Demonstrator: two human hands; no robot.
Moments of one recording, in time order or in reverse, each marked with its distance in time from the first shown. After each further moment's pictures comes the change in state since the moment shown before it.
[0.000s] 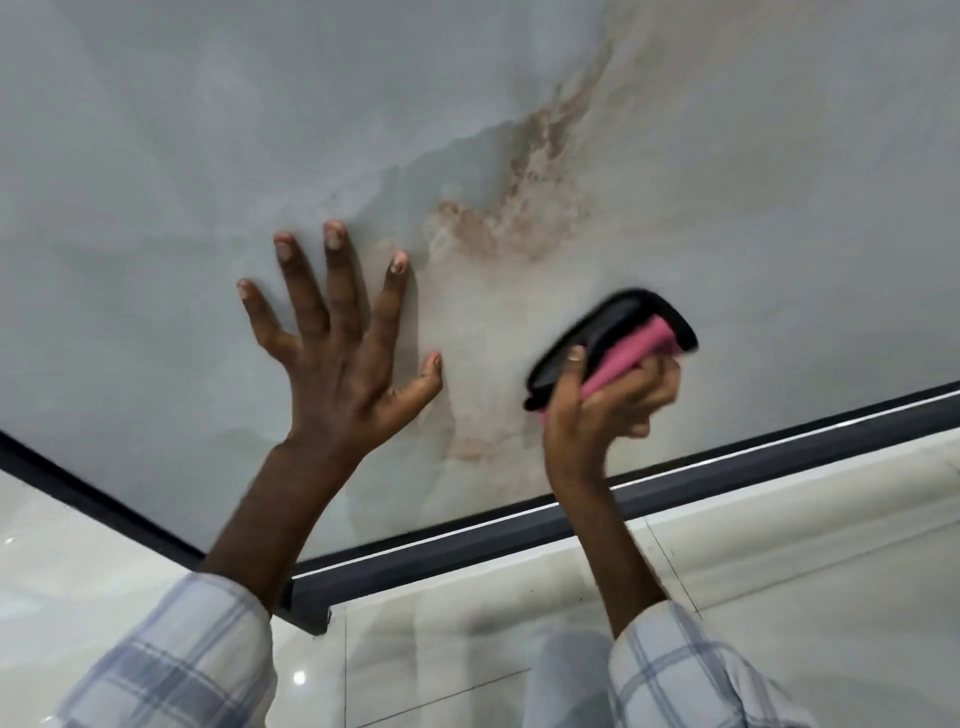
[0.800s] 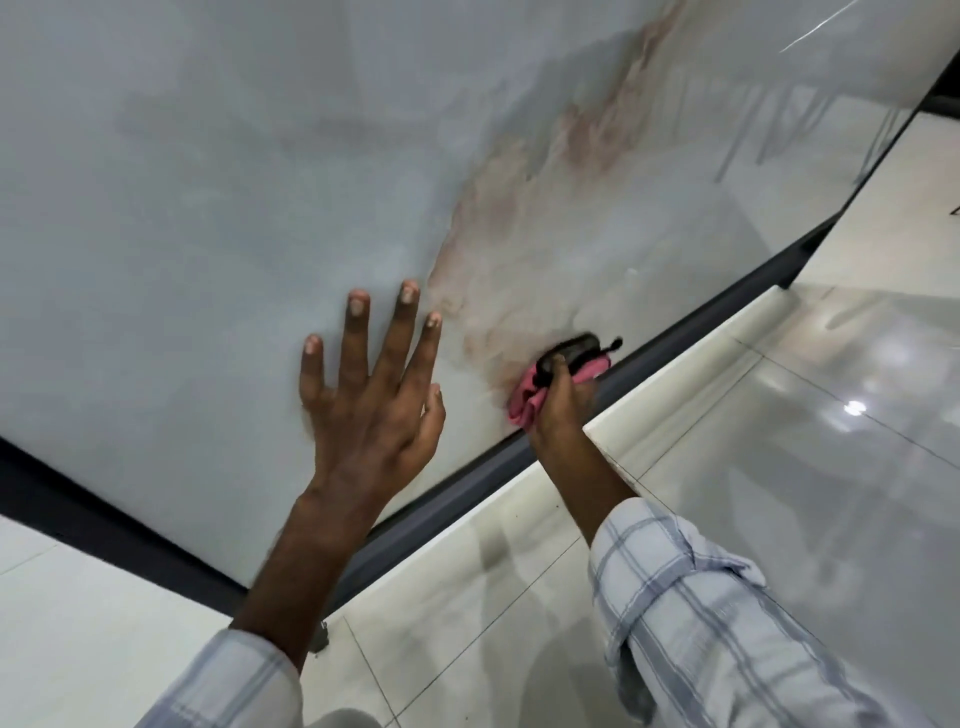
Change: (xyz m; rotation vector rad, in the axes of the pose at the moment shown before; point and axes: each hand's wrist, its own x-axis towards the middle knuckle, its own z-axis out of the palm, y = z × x) left_hand -0.118 -0.068 0.029 -0.292 0.115 0.123; right_hand -0.096 0.036 0.027 0.351 0.152 0.623
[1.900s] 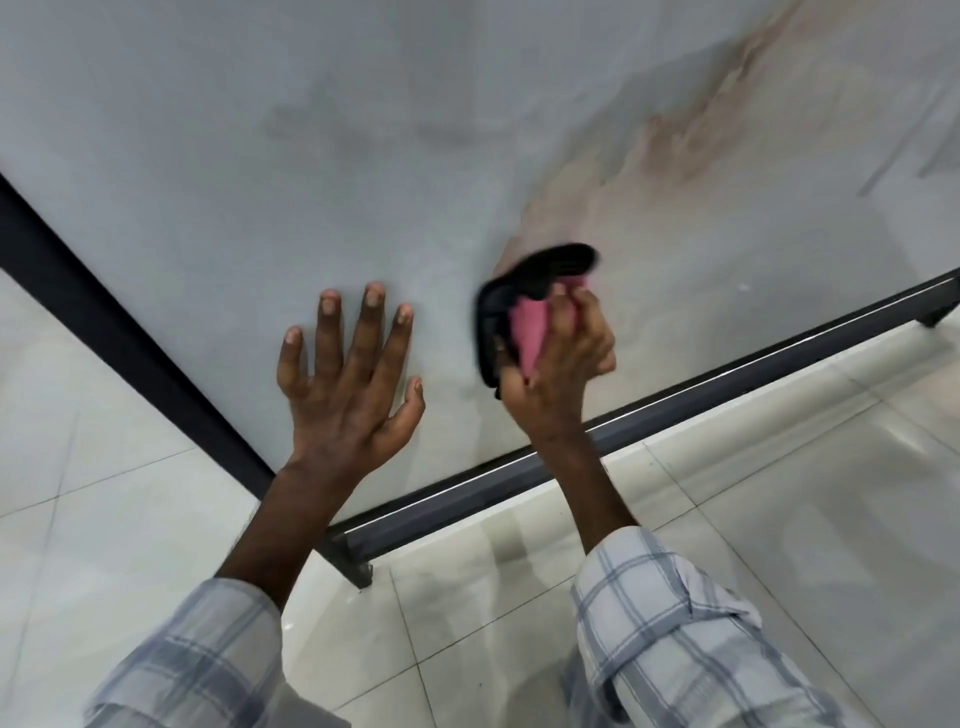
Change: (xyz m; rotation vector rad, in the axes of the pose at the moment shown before) left_hand -0.033 -0.058 -0.027 0.262 -0.001 -0.007; right_hand -0.075 -0.012 0.029 -0.610 -0.270 -1.282
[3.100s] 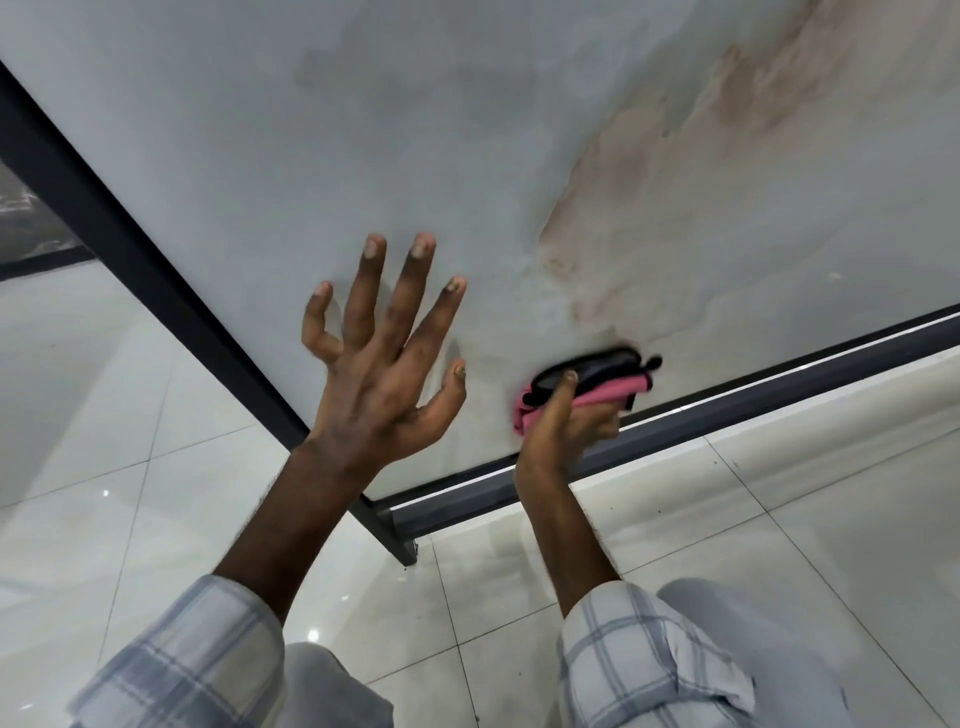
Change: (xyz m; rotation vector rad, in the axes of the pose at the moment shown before) left_hand 0.027 -0.005 -0.047 -0.300 -0.057 0.010; right_hand -0.076 -0.028 0.028 0.423 0.072 1.250
